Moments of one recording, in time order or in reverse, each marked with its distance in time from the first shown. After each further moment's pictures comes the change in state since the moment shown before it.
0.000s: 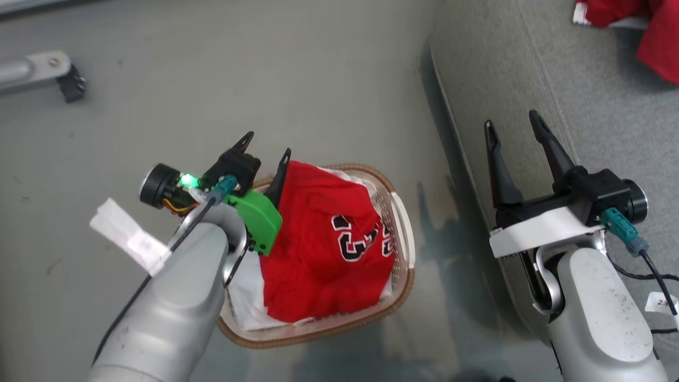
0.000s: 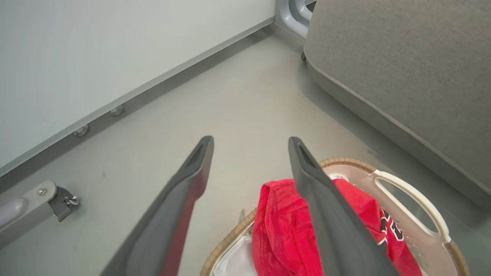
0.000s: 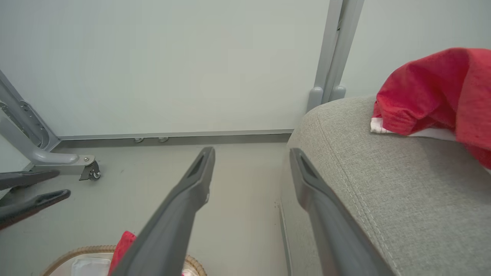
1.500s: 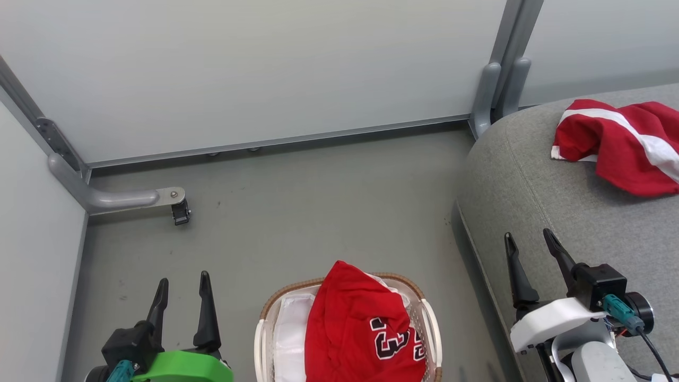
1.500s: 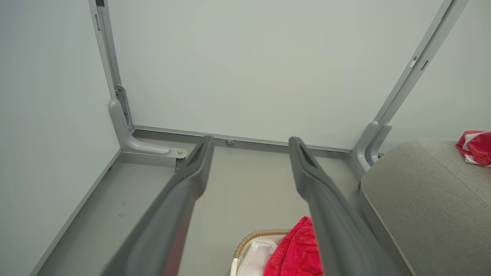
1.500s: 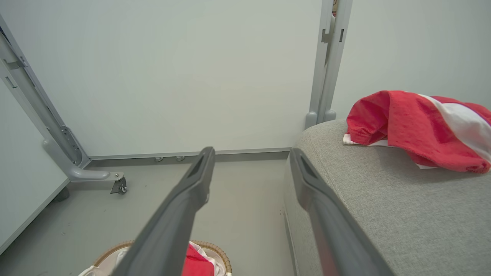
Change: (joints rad) left arm 0.754 -0.034 0.412 -0.630 -0.161 0.096 -0.035; right arm 0.255 0.001 -0.071 0.113 0.020 0.000 0.000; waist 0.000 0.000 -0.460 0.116
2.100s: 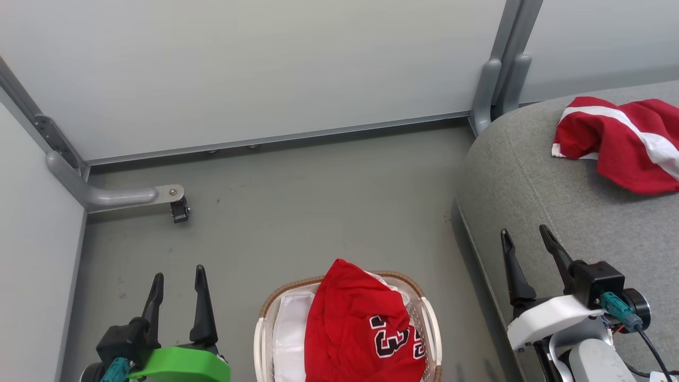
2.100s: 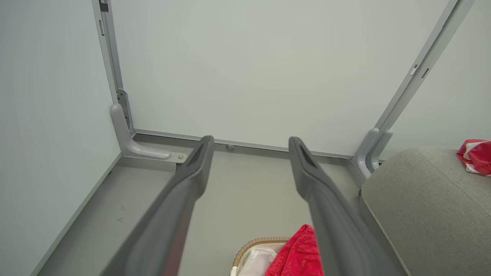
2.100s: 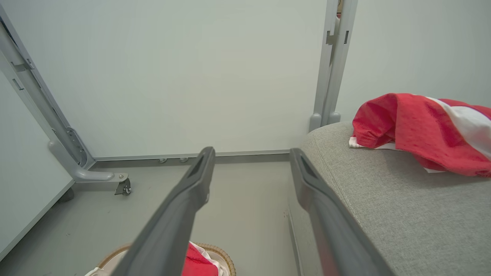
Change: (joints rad) left arm -0.007 0.000 0.007 -0.022 -0.012 0.007 0.000; right arm -0.008 0.000 0.014 -0.009 0.007 0.000 0.000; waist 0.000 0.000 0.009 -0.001
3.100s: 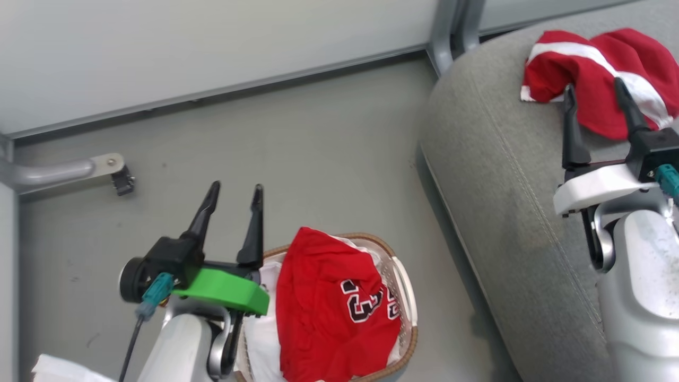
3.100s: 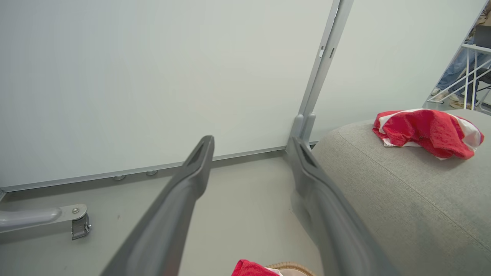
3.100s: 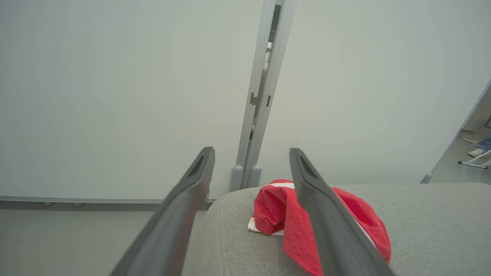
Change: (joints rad) left arm -0.280 0.002 -0.169 0.075 0.042 -0.071 0.000; right arm -0.393 -0.063 -0.155 0.076 -0.201 0.000 0.000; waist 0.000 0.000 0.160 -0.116
